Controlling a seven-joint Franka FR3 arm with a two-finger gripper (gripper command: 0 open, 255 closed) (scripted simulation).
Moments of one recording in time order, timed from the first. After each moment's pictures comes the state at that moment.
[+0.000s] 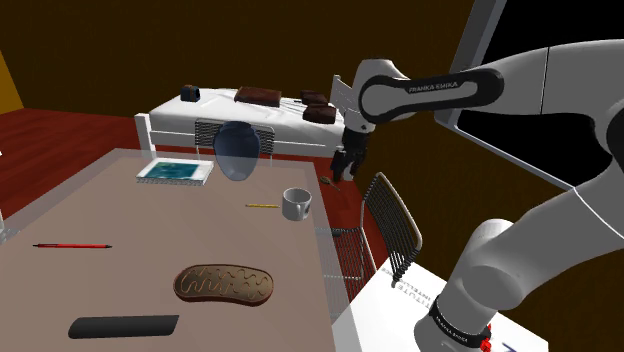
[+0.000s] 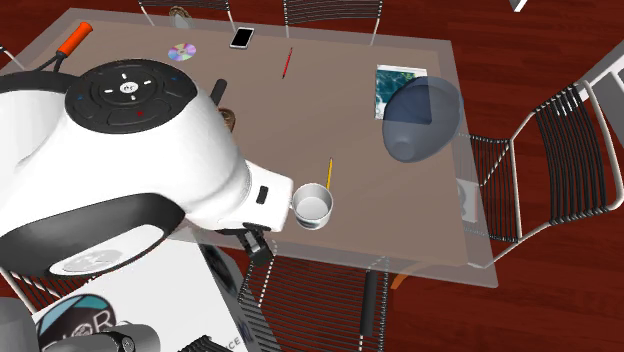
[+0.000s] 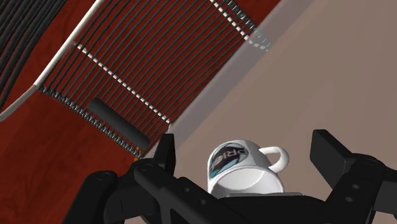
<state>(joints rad) 0.02 -0.47 -0.06 -2.38 0.01 1.94 -0.02</state>
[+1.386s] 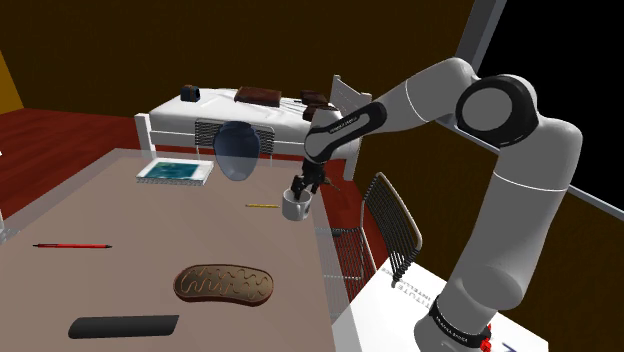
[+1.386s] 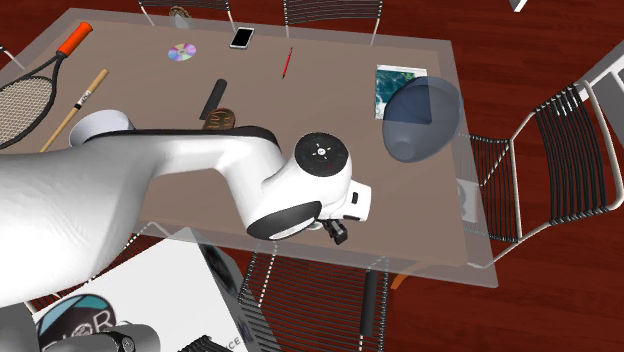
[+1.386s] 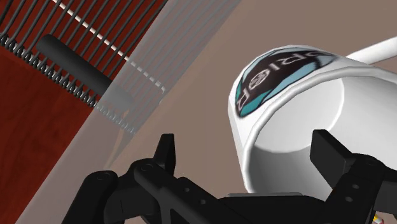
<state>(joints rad) 0.02 0.13 -0.09 -2.17 0.10 2.39 -0.10</state>
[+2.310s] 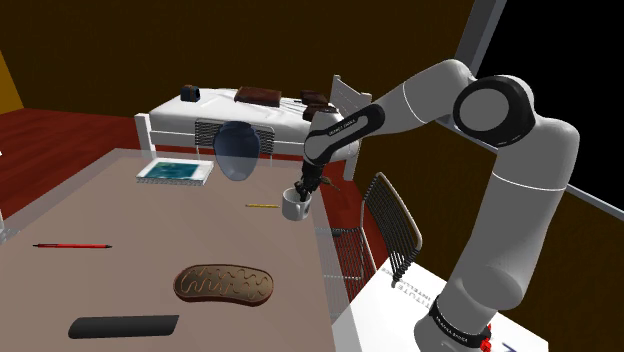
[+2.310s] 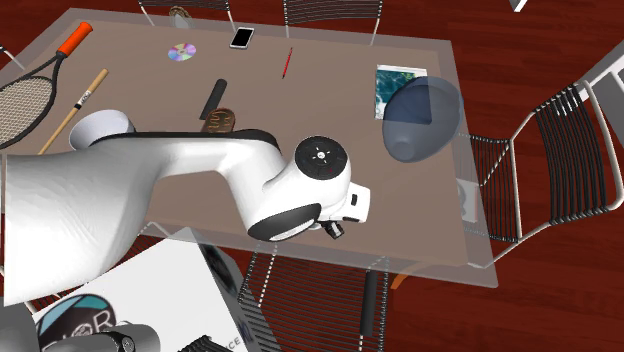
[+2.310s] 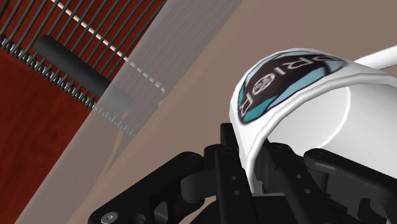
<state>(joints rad) 0.02 0.14 -0.09 -2.18 0.10 2.41 -0.10</state>
